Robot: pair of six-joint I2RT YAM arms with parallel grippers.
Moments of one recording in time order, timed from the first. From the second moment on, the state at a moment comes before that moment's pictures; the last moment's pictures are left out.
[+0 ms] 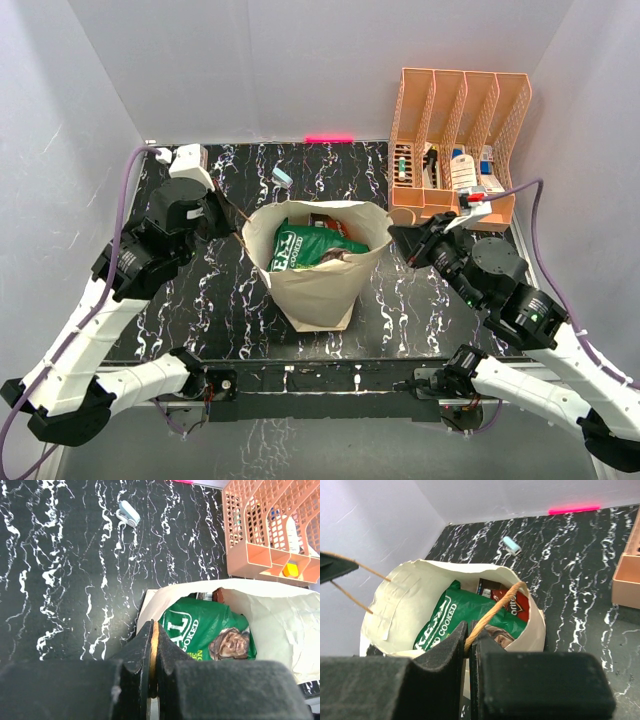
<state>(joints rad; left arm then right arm) -0.66 1.00 1.41 -0.87 -0.40 -0.54 0.84 0.65 0.97 -0.39 0.35 0.50</state>
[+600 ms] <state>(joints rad) -0.66 1.13 1.69 -0.91 -0.67 -0.18 0.85 1.19 1.02 -0.08 -0.30 0.55</state>
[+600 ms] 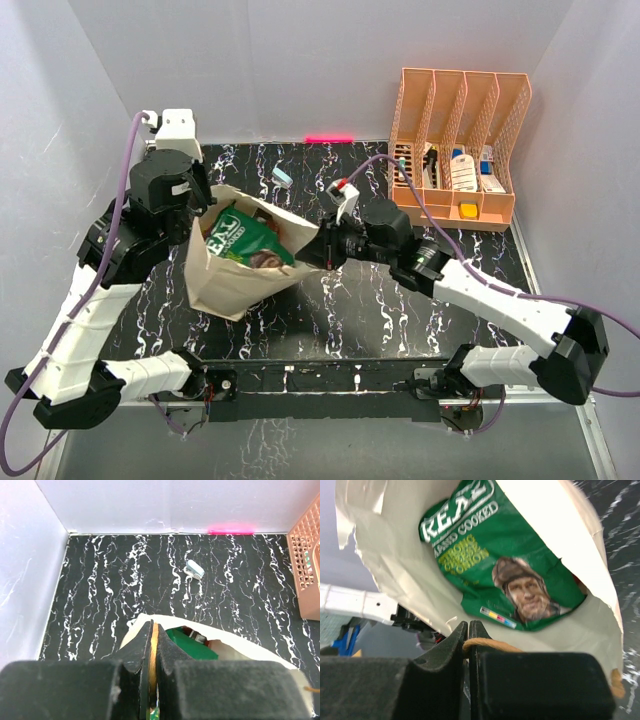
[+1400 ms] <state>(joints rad) -0.64 0.95 1.42 -0.70 -0.19 -0.24 0.96 1.22 0.80 0.03 -0.39 0.66</state>
